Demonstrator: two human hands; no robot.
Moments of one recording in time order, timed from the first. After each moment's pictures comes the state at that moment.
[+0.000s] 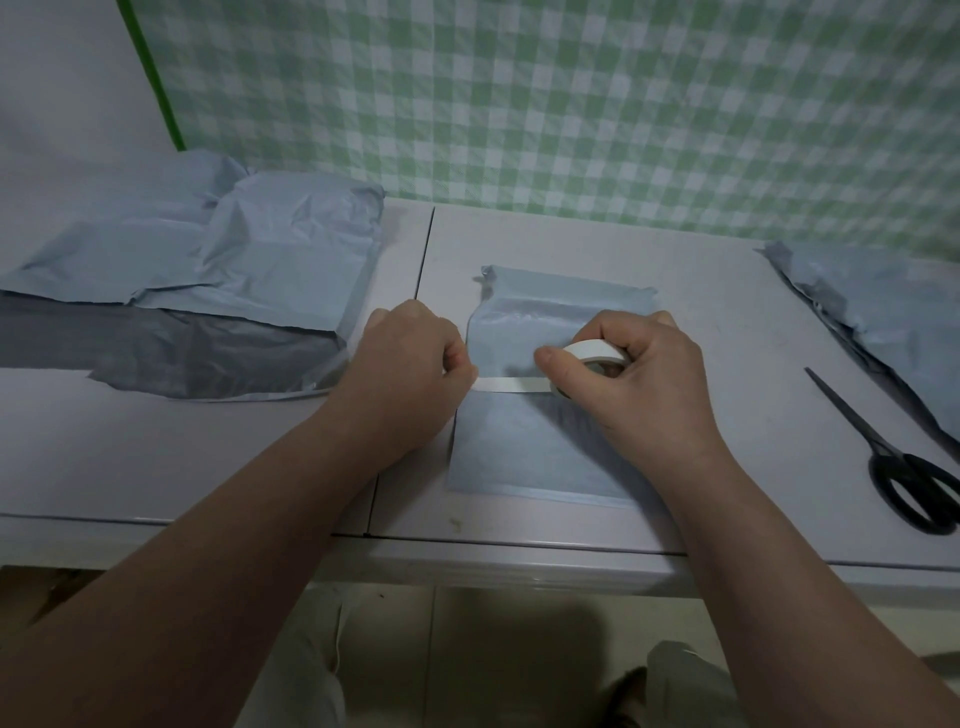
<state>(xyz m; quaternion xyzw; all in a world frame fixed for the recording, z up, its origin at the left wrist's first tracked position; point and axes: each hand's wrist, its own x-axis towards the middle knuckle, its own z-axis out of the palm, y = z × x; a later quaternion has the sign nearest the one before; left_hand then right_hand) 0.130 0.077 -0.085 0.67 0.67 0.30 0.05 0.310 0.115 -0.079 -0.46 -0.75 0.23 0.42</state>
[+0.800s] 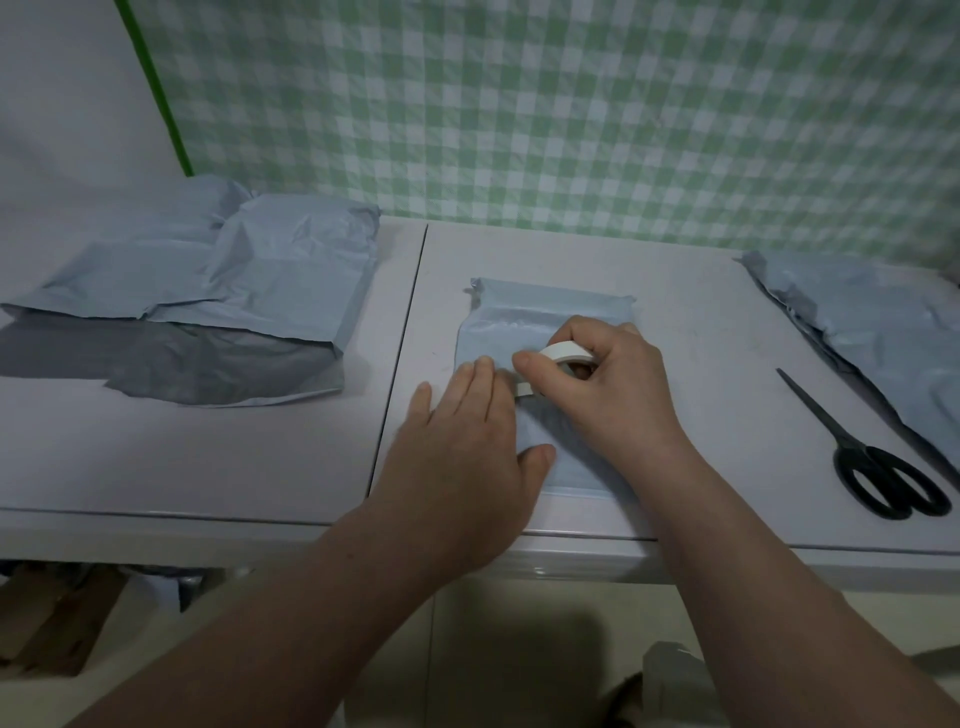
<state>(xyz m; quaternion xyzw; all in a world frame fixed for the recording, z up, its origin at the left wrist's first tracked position) 0.190 0.032 -0.091 0.71 0.70 0.06 0.05 0.307 0.115 -0.080 -0.44 -0.76 0.24 0.42</state>
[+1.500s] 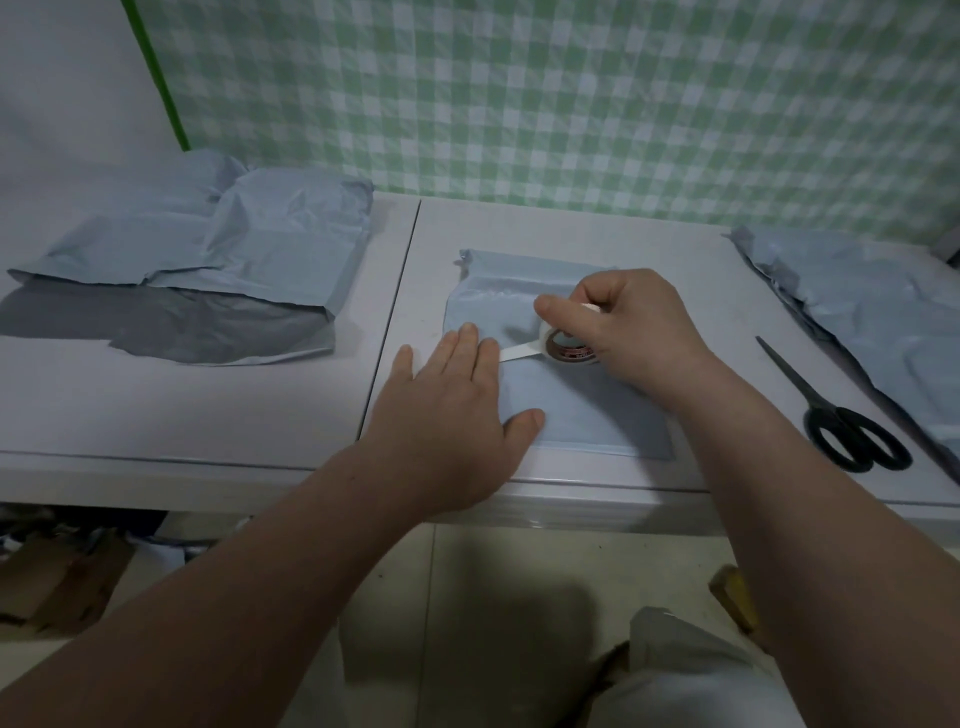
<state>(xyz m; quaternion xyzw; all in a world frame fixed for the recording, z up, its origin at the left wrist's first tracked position) 0.194 0.031 -0.089 0.70 0.72 0.02 0.03 0.334 0.136 -0.057 -0.46 -0.78 0.28 0.33</state>
